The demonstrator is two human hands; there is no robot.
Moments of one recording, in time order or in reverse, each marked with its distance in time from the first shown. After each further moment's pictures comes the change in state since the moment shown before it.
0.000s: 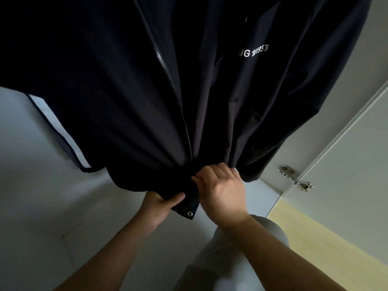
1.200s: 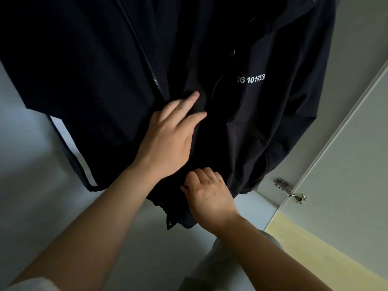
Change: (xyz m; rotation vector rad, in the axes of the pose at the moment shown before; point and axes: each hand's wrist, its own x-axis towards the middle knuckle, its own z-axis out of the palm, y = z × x) left_hand 0.011 0.219 0.052 1.238 0.147 1.229; right_hand 0.021 -0.017 -0.026 -0.003 -0.193 -0.090
